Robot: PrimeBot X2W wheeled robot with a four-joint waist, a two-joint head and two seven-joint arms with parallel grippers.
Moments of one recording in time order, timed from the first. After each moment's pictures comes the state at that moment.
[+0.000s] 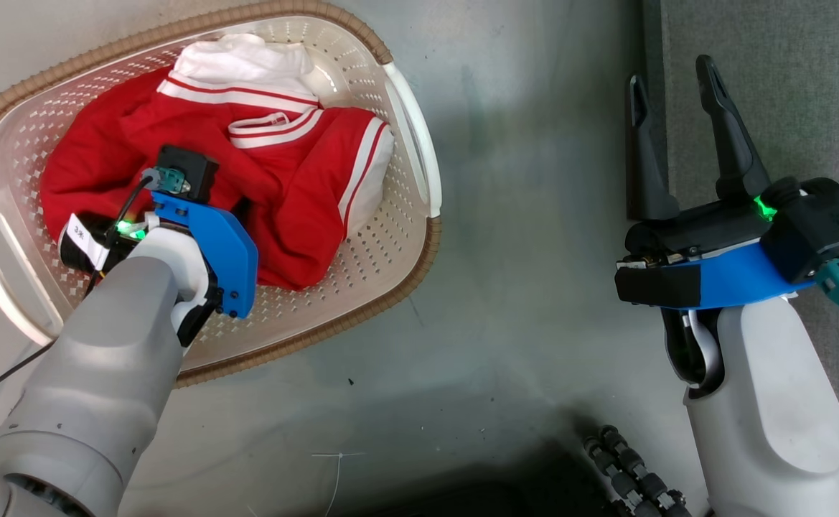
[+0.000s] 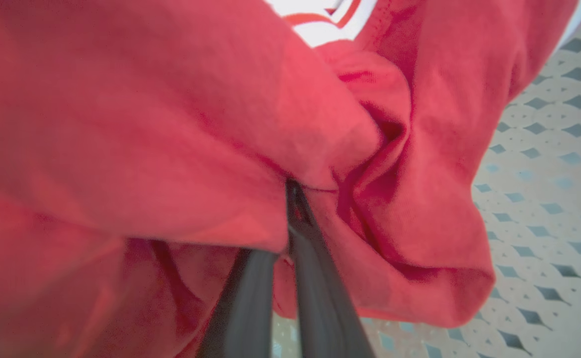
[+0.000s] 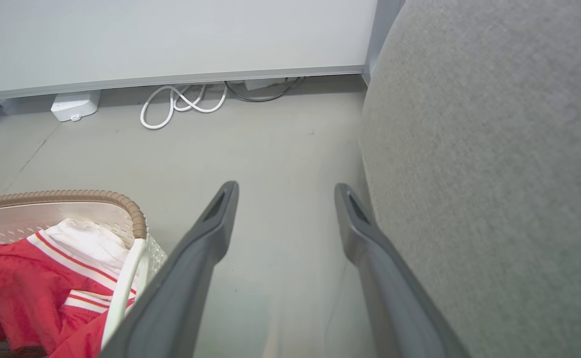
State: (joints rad) left arm -1.09 0.19 -0.96 1.23 -0.76 -0.13 0.01; right arm -0.53 -0.05 0.08 0.14 0.07 0.13 -0.26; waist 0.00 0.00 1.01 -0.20
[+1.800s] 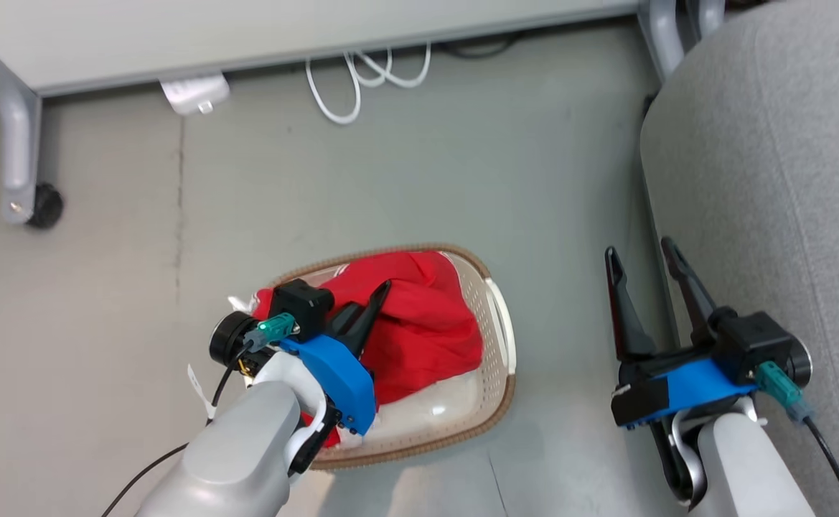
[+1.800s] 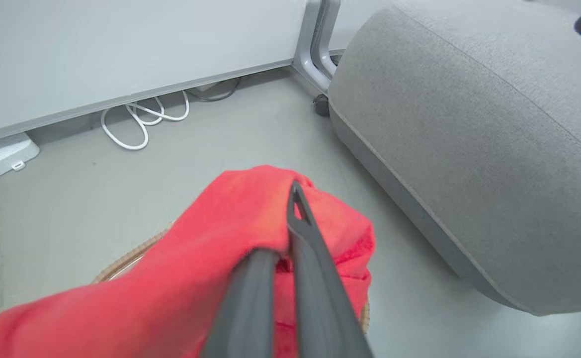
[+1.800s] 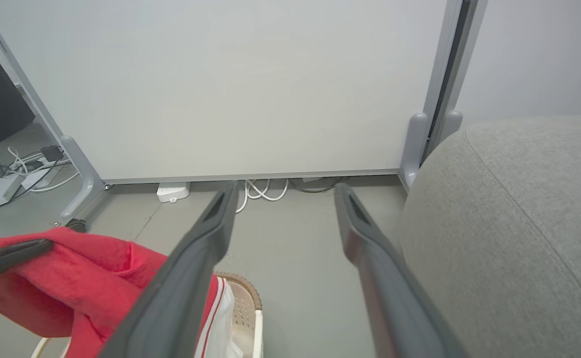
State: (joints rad) left arm -0.74 0.13 -0.88 0.83 -0.67 -0.10 -0.26; right arm -0.31 -0.05 0.06 0.31 0.04 0.13 -0.26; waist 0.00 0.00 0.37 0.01
